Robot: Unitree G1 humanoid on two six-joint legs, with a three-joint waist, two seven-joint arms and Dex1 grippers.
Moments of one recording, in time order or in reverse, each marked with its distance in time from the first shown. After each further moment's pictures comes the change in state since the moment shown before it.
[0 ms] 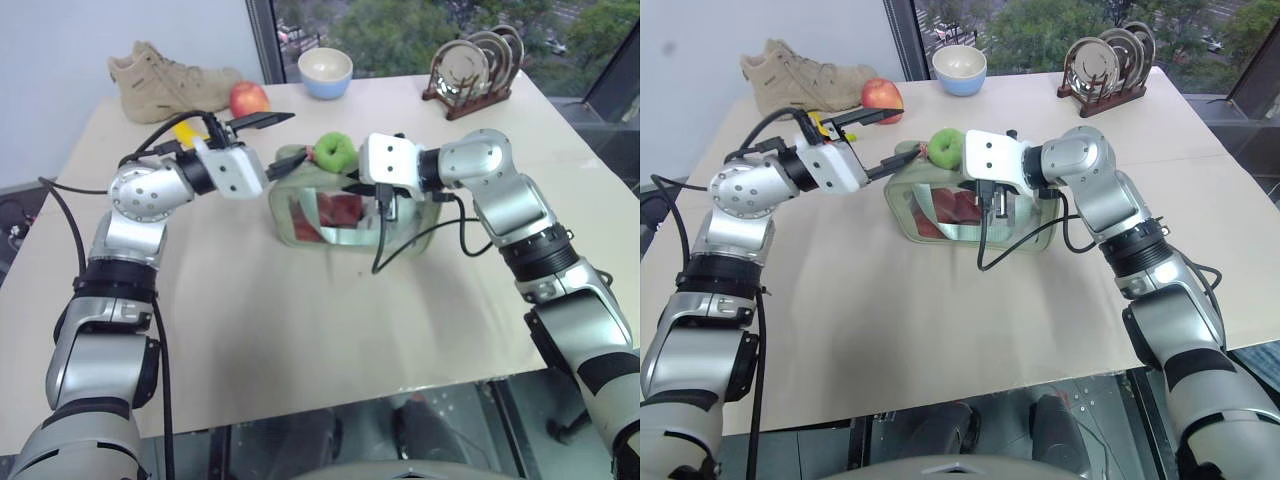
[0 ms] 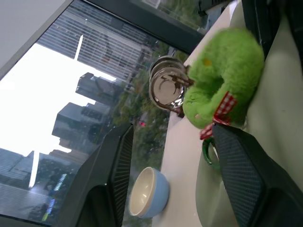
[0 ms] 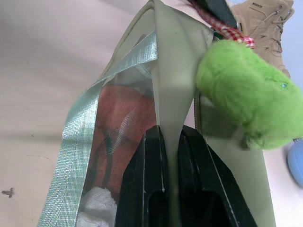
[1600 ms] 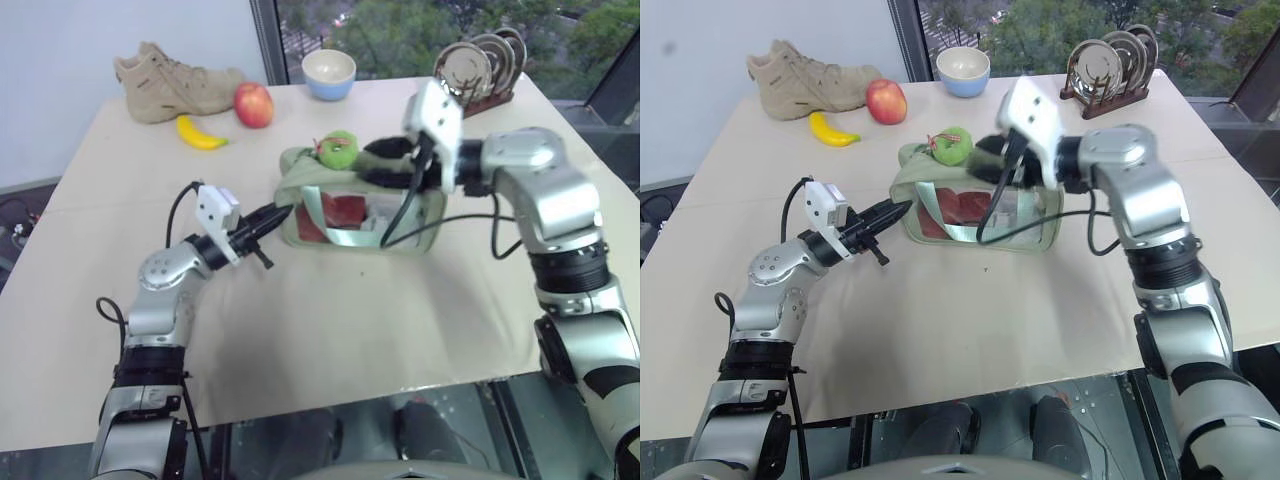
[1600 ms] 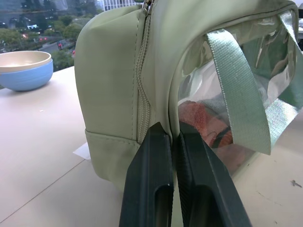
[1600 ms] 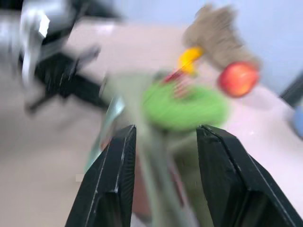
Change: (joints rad) left arm 0.424 -0.230 0.179 -0.312 -0.337 0.715 -0.075; right arm 0.081 -0.032 -0.287 -0.346 0.303 0.605 -0.139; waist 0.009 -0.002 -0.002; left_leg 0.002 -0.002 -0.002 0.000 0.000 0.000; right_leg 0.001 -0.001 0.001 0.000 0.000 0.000
